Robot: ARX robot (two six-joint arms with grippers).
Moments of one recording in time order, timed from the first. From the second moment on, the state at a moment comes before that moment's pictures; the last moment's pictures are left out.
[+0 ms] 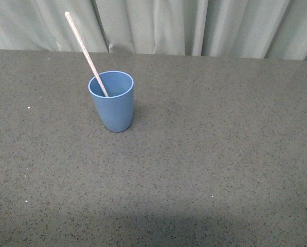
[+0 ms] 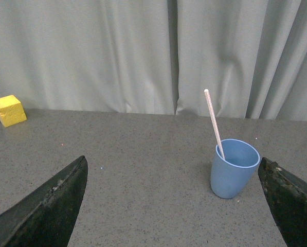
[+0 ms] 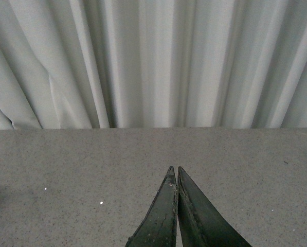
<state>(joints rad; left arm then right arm) 0.00 0.00 0.02 0.00 0.00 0.00 0.00 0.80 0.02 0.77 0.00 0.00</state>
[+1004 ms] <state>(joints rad) 0.00 0.00 0.02 0.00 0.00 0.00 0.00 0.25 0.00 0.26 0.00 0.00</state>
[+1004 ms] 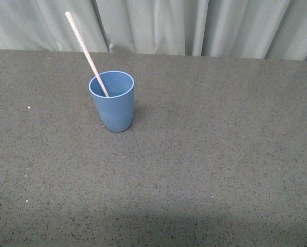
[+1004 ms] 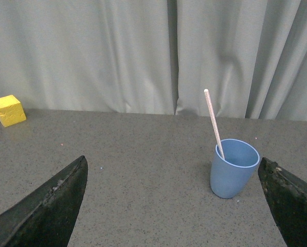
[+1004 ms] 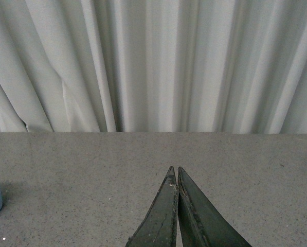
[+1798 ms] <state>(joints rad) 0.00 0.00 0.02 0.00 0.00 0.00 0.00 0.00 0.01 0.00 0.00 0.00</state>
